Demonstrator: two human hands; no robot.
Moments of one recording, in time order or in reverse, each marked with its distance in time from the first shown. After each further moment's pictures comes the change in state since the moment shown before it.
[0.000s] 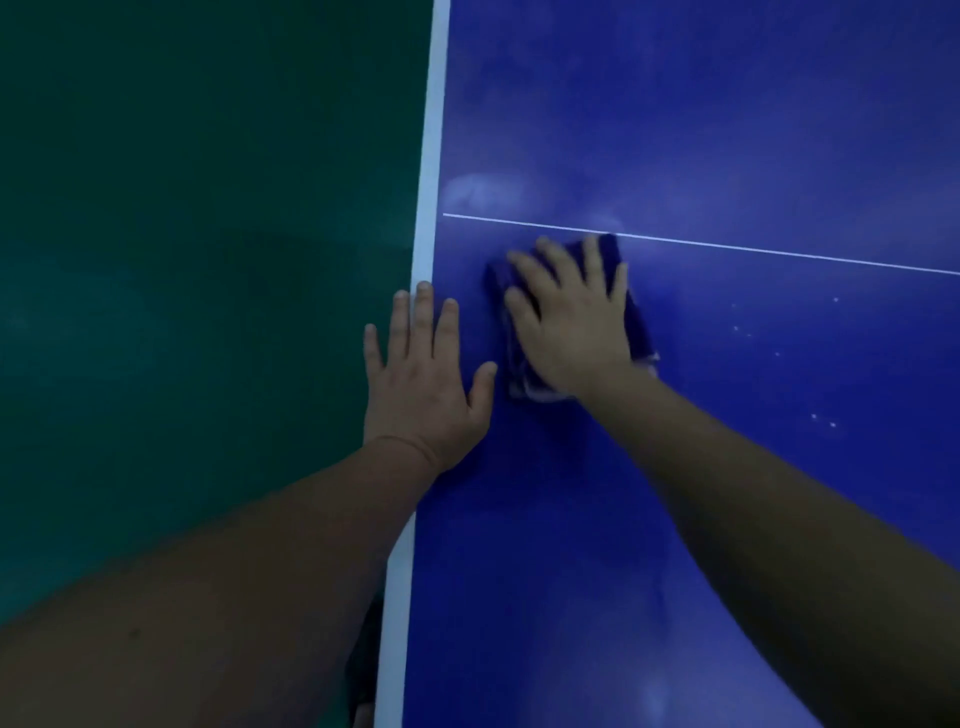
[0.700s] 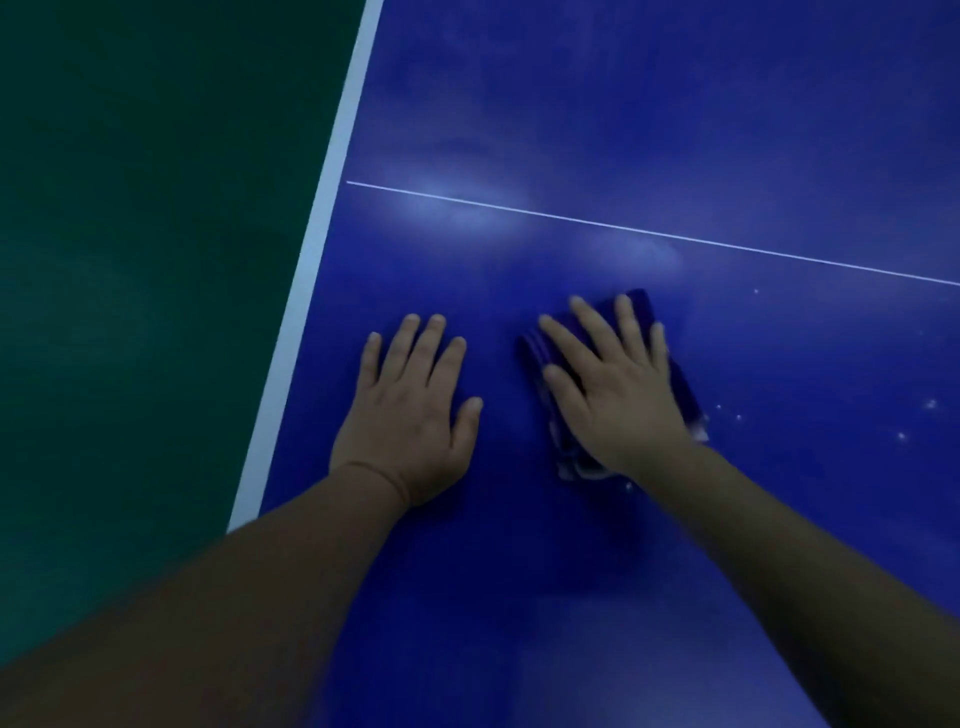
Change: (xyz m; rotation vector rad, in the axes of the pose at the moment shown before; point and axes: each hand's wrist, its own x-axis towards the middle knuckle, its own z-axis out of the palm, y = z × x) left_hand -0.042 0.097 0.032 0.089 -0.030 0.122; right_hand -0.094 0.148 -0.027 -0.078 -0.090 -0.133
